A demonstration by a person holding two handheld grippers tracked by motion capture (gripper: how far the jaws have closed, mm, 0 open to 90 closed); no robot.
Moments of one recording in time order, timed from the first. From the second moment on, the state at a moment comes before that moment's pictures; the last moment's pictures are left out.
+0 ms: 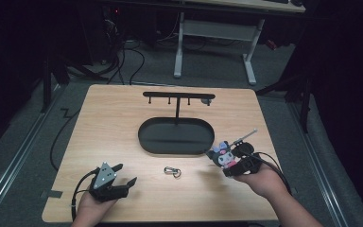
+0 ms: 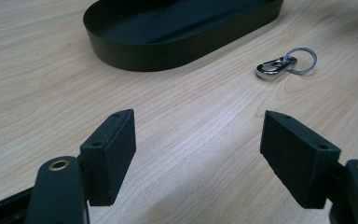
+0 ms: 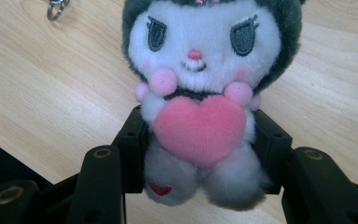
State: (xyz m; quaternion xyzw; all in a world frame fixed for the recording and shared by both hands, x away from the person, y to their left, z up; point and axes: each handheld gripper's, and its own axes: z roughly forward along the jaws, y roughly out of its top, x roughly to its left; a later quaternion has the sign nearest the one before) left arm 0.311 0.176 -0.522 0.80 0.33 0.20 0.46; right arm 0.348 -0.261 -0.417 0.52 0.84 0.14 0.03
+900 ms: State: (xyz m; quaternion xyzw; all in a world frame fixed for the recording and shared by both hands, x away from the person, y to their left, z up) left arm 0.309 0.177 -0.522 0.80 0.33 0.20 0.46; right arm 0.387 -0.245 -0.363 0.51 0.84 0.15 0.03
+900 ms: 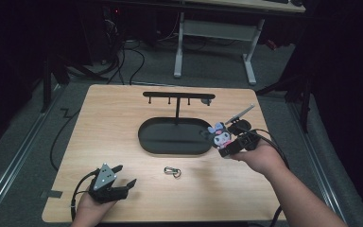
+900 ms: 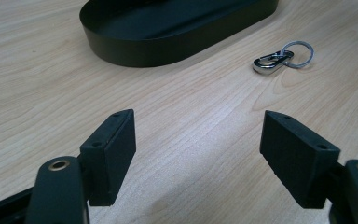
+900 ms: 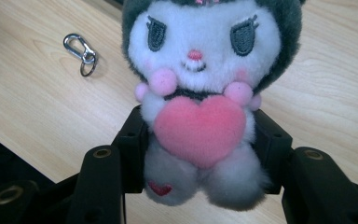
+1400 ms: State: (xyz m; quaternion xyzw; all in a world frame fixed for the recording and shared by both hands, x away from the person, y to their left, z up) left arm 0.309 0.176 -0.523 0.81 0.33 0.19 0.45; right arm 0.404 -0.244 -0.341 0.52 0.84 0.15 0.03
